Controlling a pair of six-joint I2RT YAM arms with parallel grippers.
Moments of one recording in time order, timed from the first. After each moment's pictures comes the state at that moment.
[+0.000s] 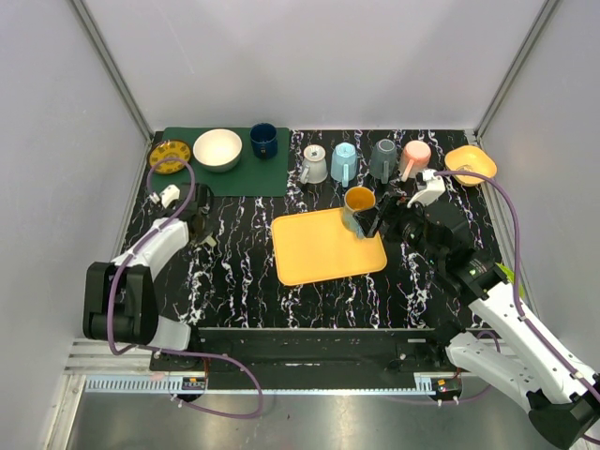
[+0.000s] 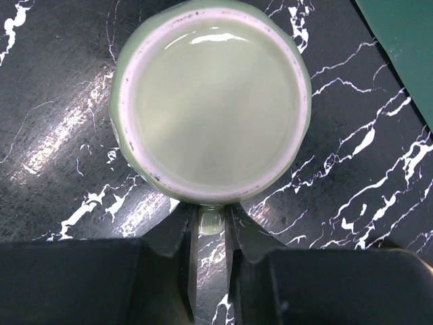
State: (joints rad) left arm -0.10 1.43 0.86 -0.47 -0.34 -0.88; right arm 0.58 0.80 0.85 -0.31 0.06 0.58
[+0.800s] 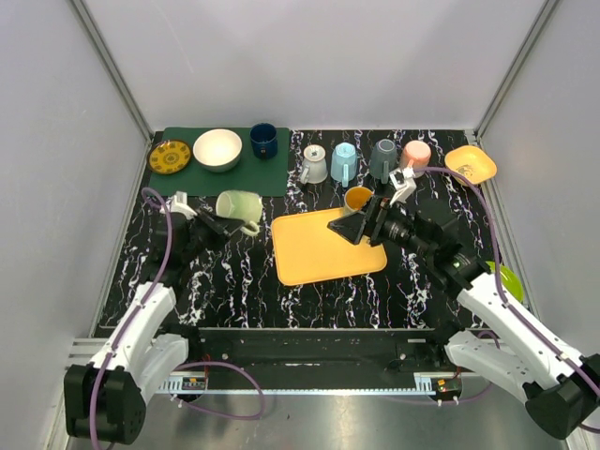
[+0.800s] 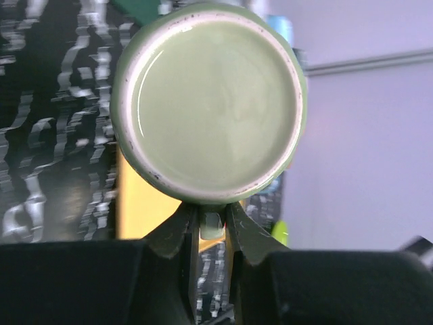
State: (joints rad) left arm -0.11 0.86 0.49 -0.05 0.31 -1.02; right arm 0.58 0.86 0.80 -0.11 -0.30 0.72
